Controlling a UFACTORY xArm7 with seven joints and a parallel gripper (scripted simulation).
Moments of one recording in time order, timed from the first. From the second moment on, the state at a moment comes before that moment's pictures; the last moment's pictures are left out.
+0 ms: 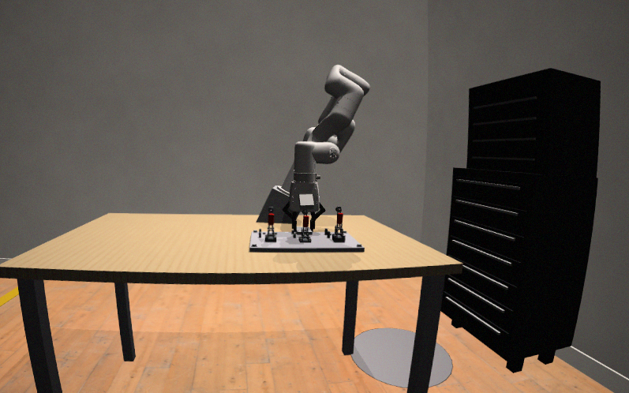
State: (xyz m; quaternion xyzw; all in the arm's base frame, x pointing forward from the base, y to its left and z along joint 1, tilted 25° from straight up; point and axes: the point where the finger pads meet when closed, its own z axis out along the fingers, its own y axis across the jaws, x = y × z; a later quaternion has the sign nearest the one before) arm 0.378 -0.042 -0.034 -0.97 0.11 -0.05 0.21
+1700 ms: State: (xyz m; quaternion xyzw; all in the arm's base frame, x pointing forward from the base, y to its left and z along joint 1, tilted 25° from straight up) arm 0.380 -0.042 -0.039 -0.97 0.11 -0.05 0.21
